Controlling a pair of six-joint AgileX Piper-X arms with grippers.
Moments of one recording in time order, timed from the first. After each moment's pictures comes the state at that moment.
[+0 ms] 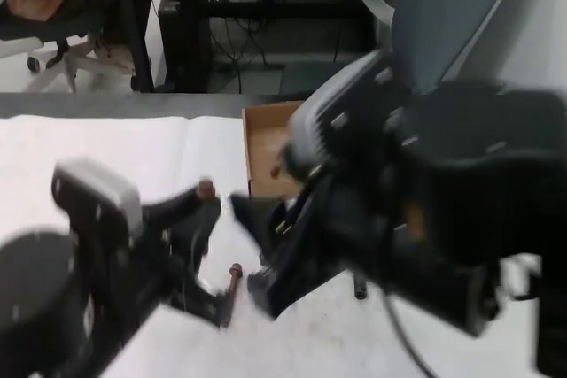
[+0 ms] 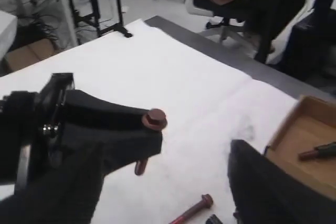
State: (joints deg) left arm -33.9 54.4 -12.4 -31.4 -1.1 -1.7; right arm 58.8 65.4 -45.0 3.7 12.9 6.0
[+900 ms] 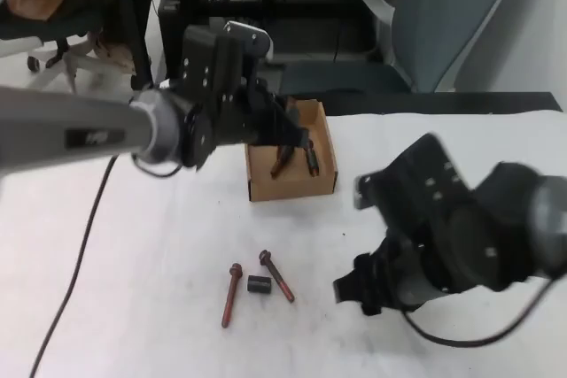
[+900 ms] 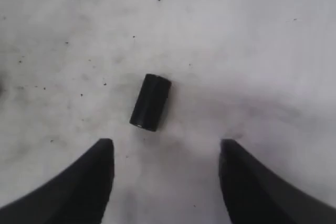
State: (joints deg) left arm -24.4 112.5 -71.5 -6.8 17.6 0.5; right arm 35.6 89.2 -46.0 26.4 11.9 19.7
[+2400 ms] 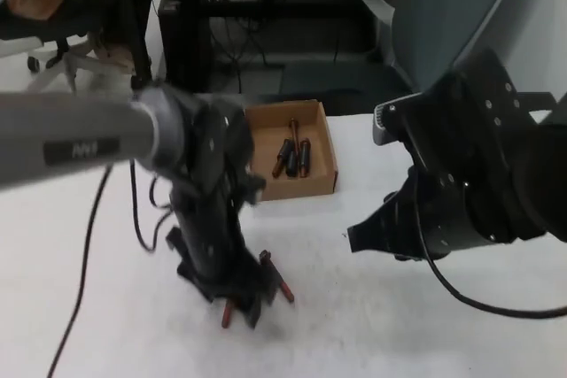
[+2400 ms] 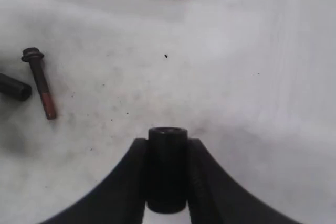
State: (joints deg) left arm -29.9 105.1 -65.0 50.0 7.3 1.2; right arm 35.8 75.8 -50.4 36.5 12.8 16.5
